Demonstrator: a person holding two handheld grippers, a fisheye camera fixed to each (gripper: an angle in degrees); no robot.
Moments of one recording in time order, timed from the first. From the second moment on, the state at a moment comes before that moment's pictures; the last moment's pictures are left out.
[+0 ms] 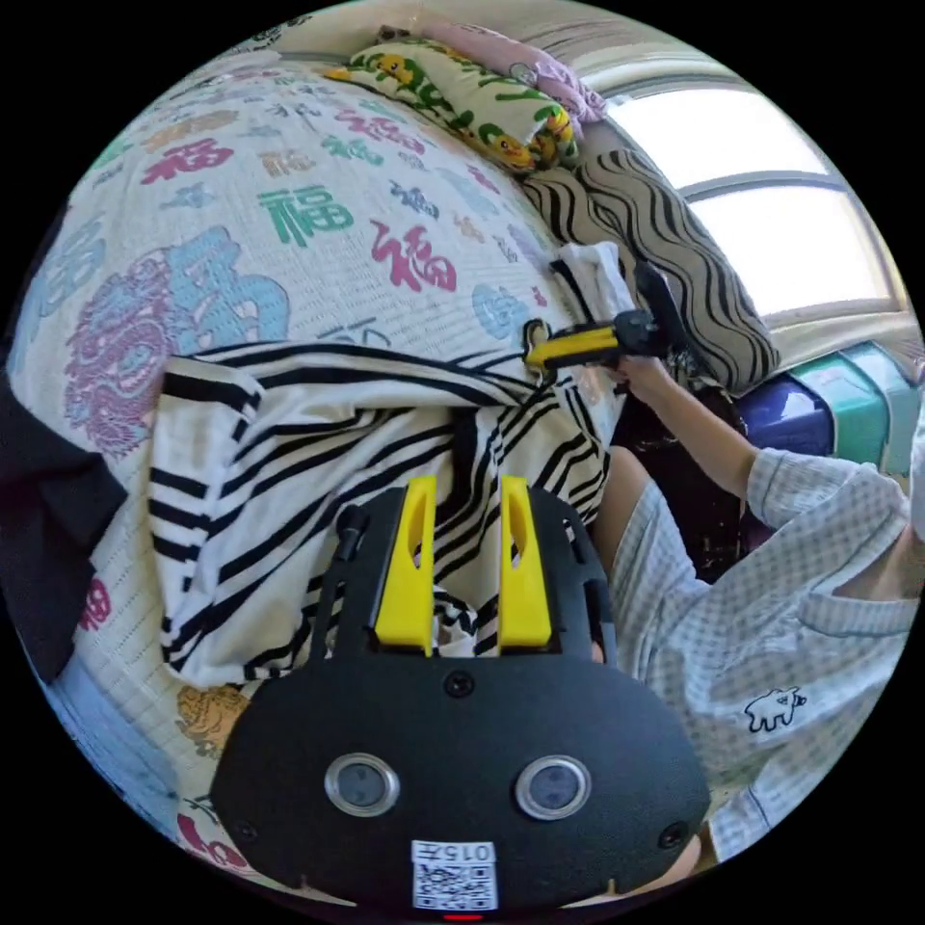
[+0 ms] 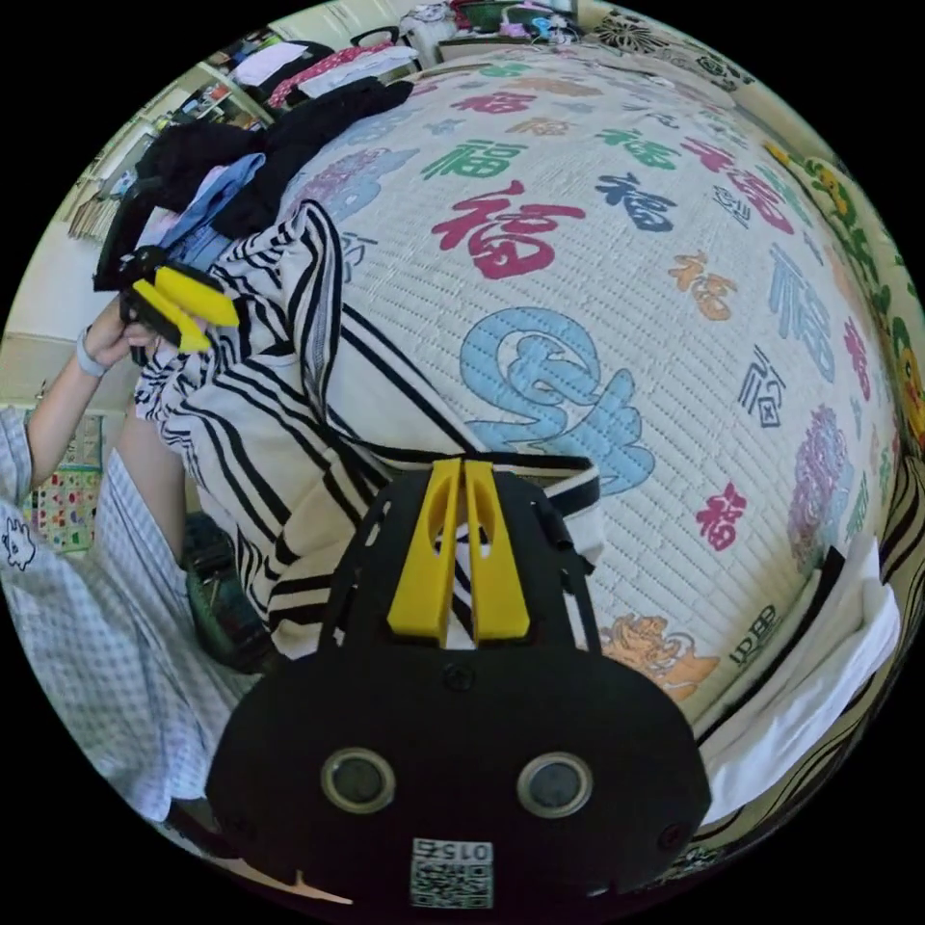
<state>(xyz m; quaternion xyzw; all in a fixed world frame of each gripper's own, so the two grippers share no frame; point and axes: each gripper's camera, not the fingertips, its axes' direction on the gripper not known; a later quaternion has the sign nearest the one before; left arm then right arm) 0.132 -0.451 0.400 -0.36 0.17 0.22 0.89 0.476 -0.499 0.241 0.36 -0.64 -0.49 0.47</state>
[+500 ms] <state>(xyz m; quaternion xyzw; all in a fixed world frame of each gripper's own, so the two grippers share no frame) 0.122 -0.443 0.428 -0.43 0.10 0.10 0.89 0.511 -0.503 0.204 0.23 -0.68 -0.49 0.49</state>
